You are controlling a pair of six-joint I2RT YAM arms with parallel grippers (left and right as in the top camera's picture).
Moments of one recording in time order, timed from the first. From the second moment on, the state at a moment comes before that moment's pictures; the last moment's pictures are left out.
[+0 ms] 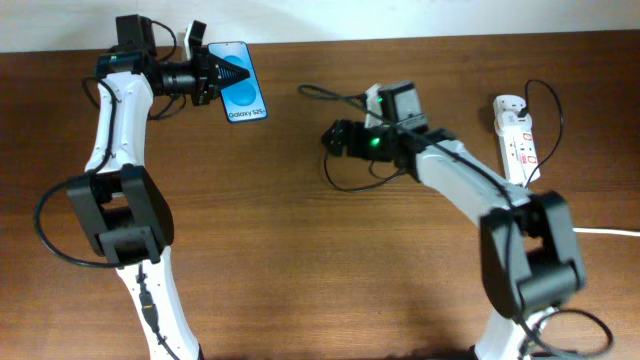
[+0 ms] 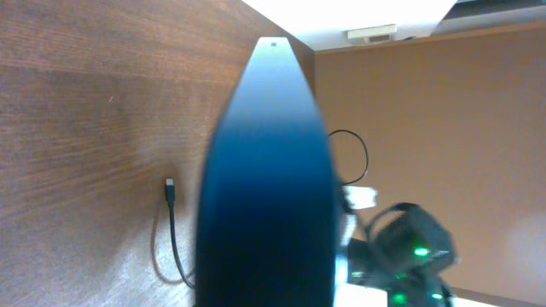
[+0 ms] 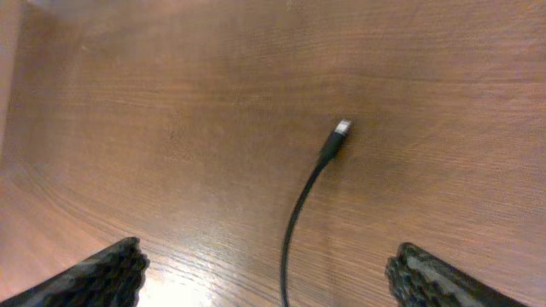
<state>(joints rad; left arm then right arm) 0.12 2.37 2.18 -0.92 1.20 -0.29 0.33 1.95 1.29 -0.21 -0.43 0.49</state>
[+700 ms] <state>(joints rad) 0.09 2.37 2.18 -1.08 1.06 -0.23 0.36 2.12 1.29 -0.05 -0.44 0.69</state>
